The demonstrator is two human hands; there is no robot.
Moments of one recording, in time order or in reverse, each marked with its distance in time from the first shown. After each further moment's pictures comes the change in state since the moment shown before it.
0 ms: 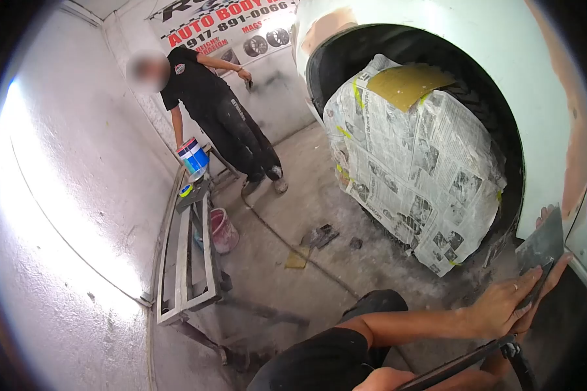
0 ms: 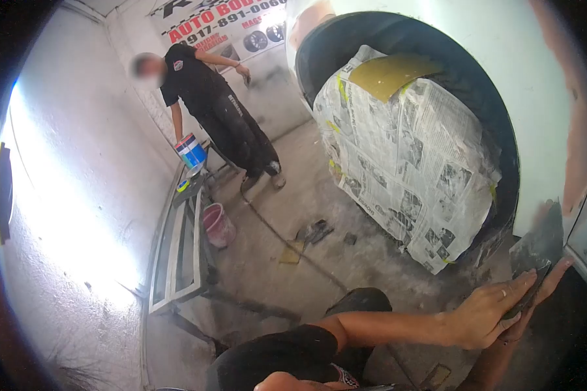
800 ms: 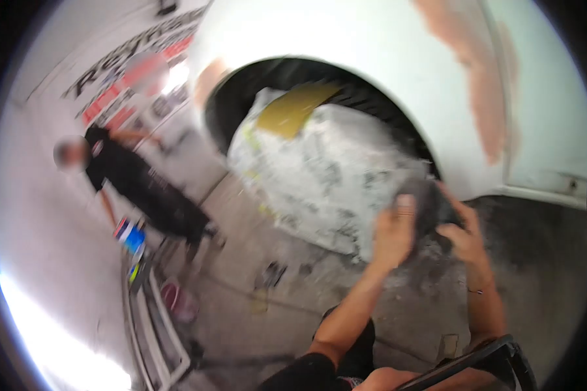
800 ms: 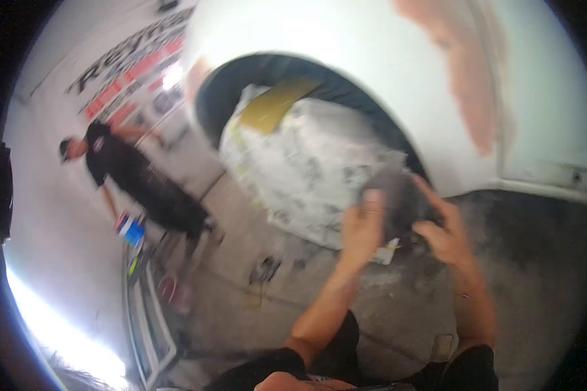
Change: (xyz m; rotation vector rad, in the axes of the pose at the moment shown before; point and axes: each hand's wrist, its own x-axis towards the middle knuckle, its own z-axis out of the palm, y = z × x) left_hand 0.020 -0.030 -0.099 0.104 0.415 -0.624; right_hand 0.012 0.026 -0.056 -0.912 -0.870 -0.239
